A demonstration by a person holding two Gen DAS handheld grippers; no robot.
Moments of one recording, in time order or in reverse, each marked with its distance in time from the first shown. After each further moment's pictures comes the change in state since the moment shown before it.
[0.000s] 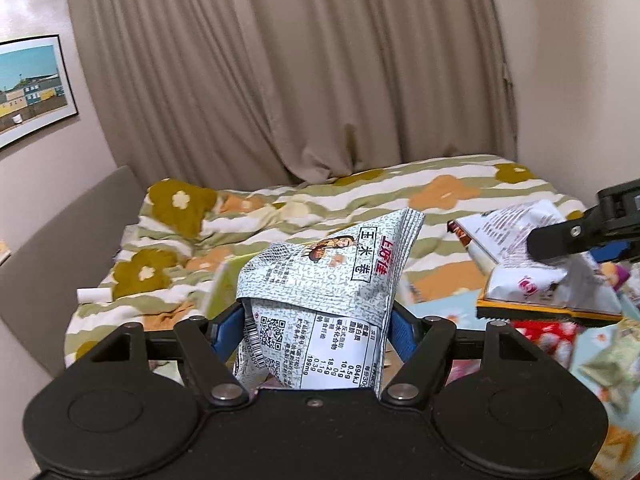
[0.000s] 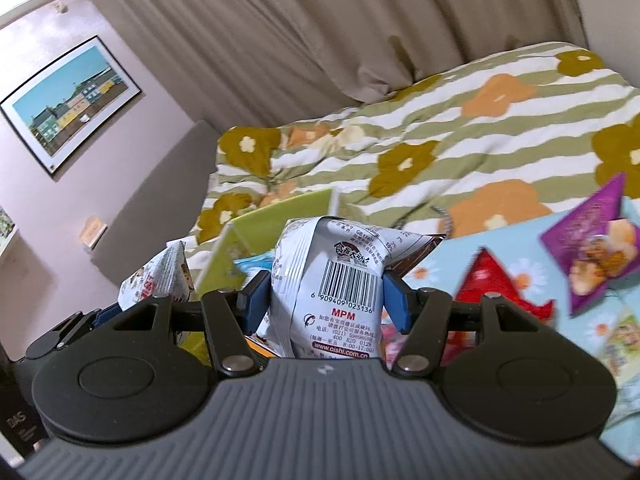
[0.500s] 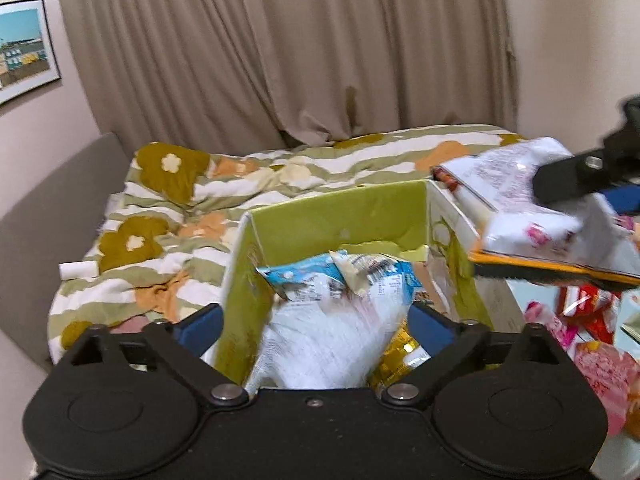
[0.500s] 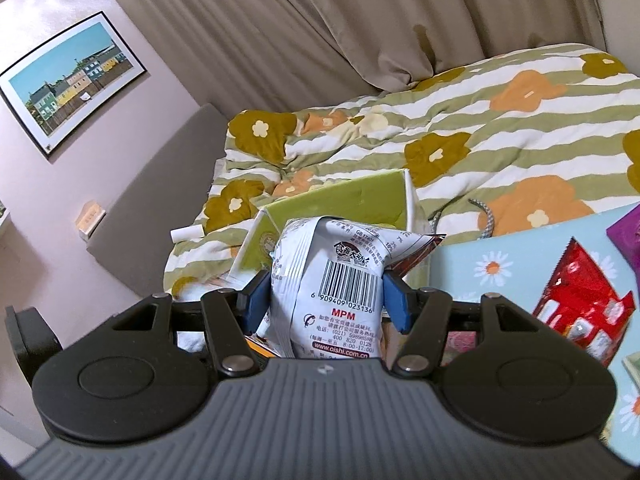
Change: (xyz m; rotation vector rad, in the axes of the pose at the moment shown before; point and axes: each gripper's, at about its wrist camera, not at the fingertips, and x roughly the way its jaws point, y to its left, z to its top) left arm 0.057 0.070 -0.036 0.002 0.081 -0.092; right arm 0.070 0.091 -0.015 -0.026 0.017 -0.034
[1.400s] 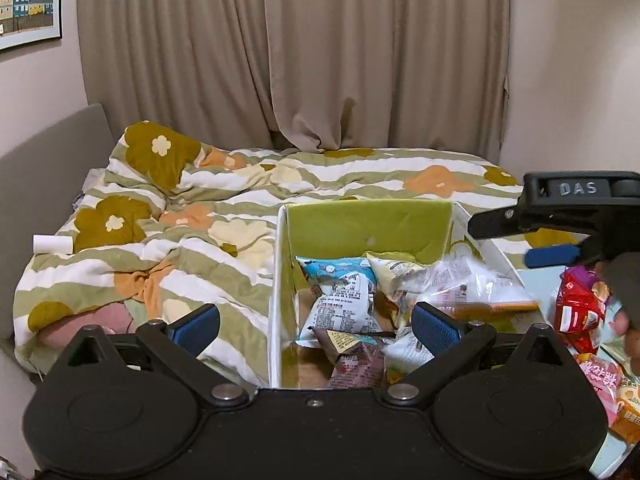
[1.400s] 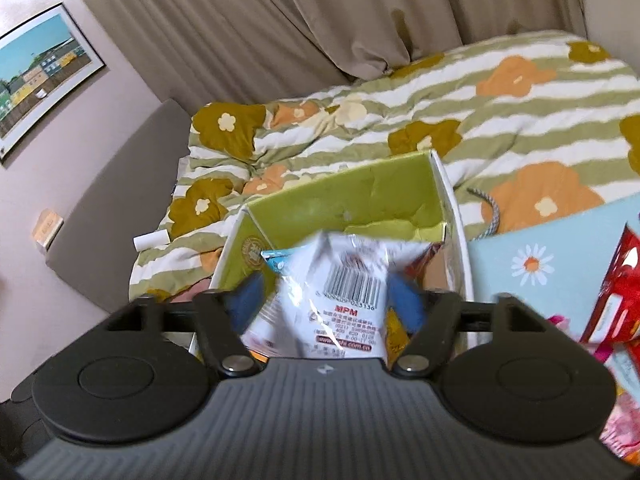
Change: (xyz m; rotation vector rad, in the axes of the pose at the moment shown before) left arm 0.010 0.097 -0.007 -0.121 -0.014 -0.135; right arm 0.094 0.040 -0.007 0.050 0.018 -0.112
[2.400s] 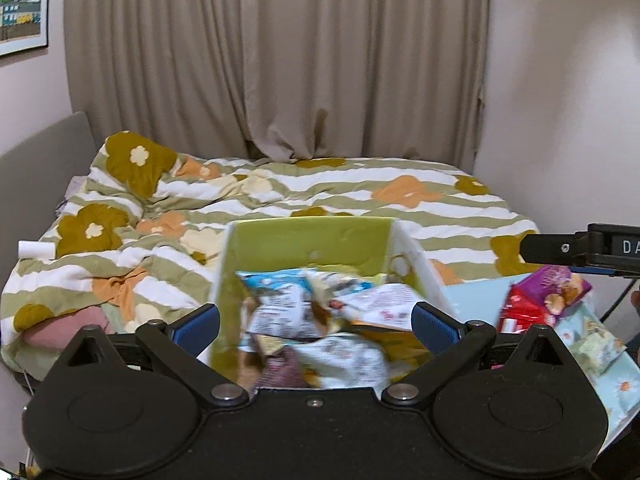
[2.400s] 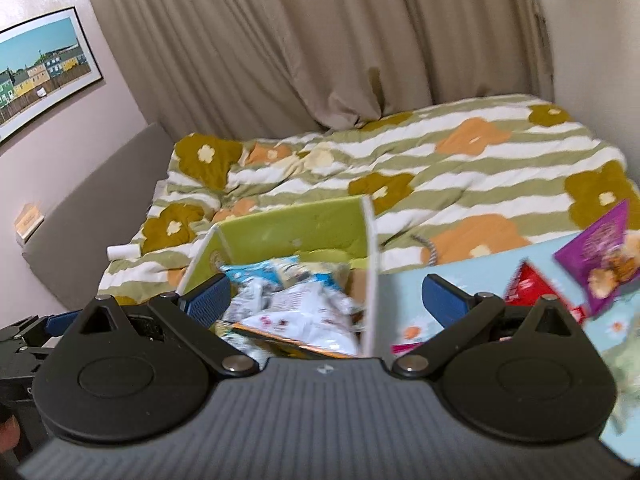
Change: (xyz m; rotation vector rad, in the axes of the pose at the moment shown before) left arm -0.043 -0.062 0.015 0.001 -0.023 -0.058; right arm -0.102 -0.025 -0.021 -0.114 -0.169 -0.115
